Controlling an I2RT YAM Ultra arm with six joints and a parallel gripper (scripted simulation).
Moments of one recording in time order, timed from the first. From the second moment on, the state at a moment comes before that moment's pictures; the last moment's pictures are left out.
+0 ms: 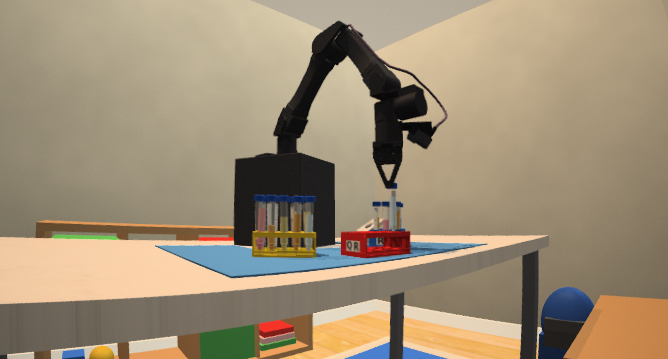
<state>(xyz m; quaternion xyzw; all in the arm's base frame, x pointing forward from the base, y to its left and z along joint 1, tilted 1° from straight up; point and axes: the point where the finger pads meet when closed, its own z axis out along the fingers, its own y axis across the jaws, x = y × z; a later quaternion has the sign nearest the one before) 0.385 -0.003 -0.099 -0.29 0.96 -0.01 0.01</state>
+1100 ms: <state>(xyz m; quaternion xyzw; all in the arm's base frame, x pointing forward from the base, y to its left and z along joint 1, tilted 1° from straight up) 0.385 -0.003 -0.069 -0.29 0.96 -0.01 0.01</state>
